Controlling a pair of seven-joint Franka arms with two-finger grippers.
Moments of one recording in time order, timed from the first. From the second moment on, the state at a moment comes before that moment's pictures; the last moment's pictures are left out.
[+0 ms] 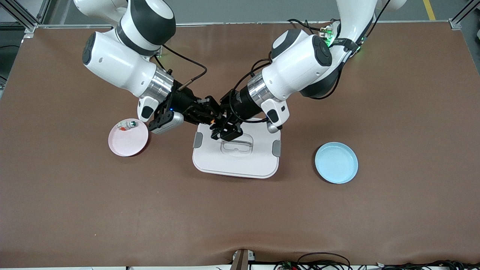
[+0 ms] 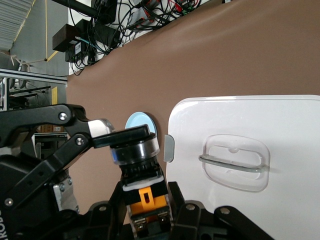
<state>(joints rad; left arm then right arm) -0.46 0.48 -0.32 -1.39 -0.50 2.49 -1.95 0.55 0.20 0.00 -1.72 0.77 2.36 0.20</state>
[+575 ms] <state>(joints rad) -0.46 0.48 -0.32 -1.39 -0.50 2.49 -1.95 0.55 0.21 0.00 -1.71 0.76 2.36 0.18</state>
